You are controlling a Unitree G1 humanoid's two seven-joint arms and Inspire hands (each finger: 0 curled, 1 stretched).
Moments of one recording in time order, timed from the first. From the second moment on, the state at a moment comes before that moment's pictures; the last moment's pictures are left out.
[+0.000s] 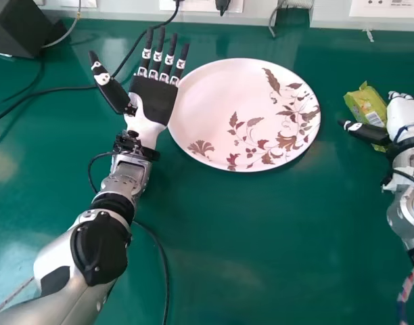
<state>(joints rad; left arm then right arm) -1.04 0.03 0.81 1.31 -0.72 0.04 -0.99 -0.51 -0.67 0.15 0.29 -0.99 0.47 0.20</state>
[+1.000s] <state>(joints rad) -1.04 0.03 0.81 1.31 -0.73 0.05 -1.00 -0.68 -0.78 0.26 0.41 -0.92 0.43 0.45</state>
